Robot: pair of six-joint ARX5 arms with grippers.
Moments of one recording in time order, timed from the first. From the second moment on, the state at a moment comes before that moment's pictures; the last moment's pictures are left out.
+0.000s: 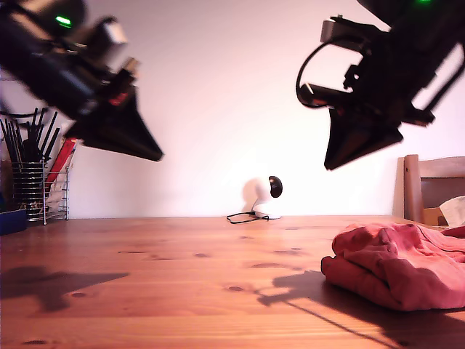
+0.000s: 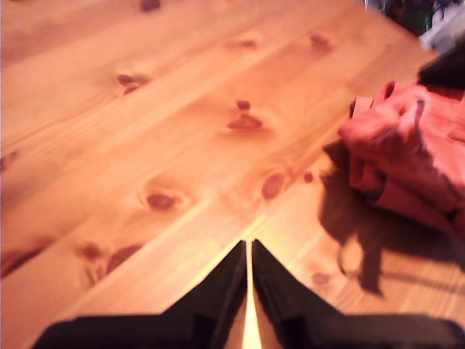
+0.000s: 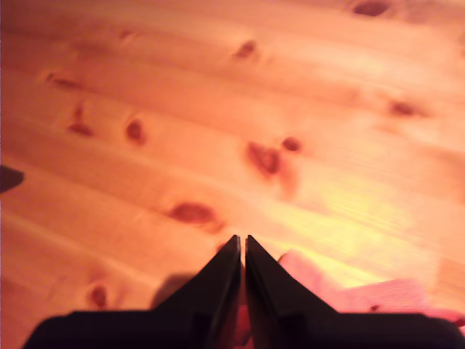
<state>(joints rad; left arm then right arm) -0.35 1.43 0.86 -0.09 0.49 0.08 0.45 1.37 0.81 -0.12 -0.02 0.09</state>
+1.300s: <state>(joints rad) -0.43 0.89 0.44 0.42 0.31 -0.03 0.49 0.63 0.36 0.14 -0.04 -0.01</state>
